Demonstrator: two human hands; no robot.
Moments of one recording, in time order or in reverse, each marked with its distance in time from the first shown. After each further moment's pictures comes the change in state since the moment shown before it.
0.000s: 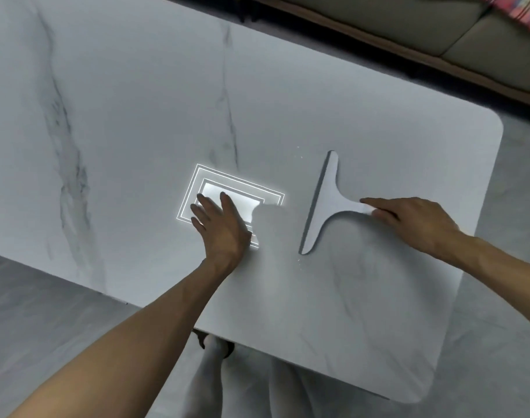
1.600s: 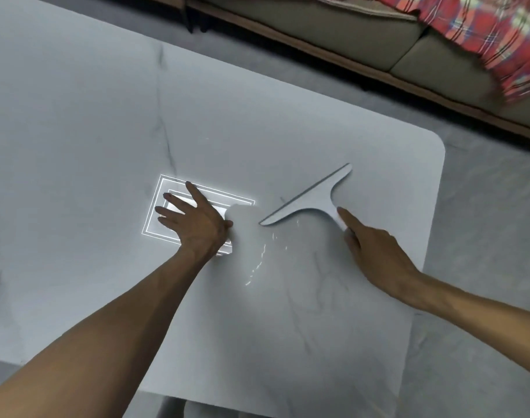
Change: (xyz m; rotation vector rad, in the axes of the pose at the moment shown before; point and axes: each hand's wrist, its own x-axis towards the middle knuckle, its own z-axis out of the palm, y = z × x) left_hand 0.094 0.082 0.020 -0.059 0.011 -0.103; right_hand 0.002 0.007 -0.017 0.322 -0.008 0.229
